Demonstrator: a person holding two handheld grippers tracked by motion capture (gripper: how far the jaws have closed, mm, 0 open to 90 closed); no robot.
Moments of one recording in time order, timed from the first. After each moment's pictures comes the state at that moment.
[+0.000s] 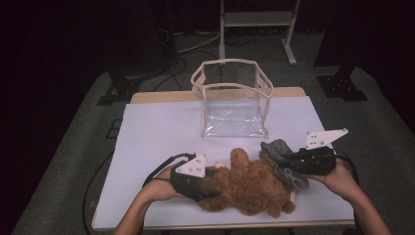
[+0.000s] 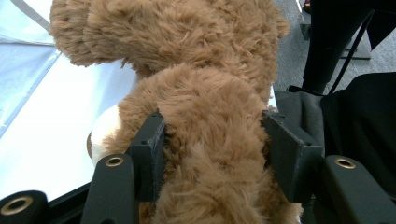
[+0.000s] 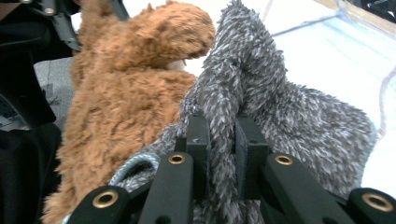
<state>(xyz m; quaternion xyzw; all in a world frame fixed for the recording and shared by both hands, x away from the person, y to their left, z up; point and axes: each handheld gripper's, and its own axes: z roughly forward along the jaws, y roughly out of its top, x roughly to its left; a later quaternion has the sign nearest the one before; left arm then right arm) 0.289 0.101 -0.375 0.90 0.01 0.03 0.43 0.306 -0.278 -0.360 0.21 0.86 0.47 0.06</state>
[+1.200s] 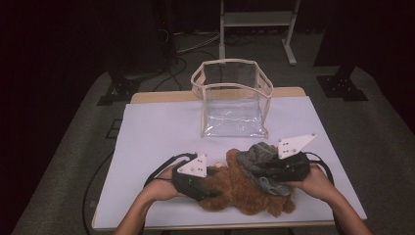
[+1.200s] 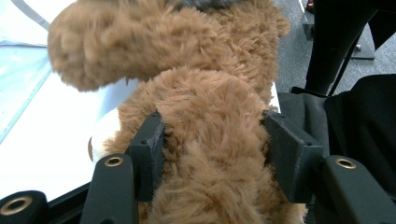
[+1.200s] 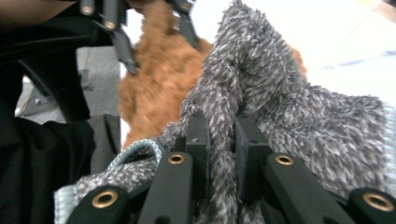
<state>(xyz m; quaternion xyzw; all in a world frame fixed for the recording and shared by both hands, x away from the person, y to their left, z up) 0.289 0.098 -0.376 0.90 0.01 0.04 0.43 0.300 -0.220 -0.360 0.13 0.87 0.47 0.02</state>
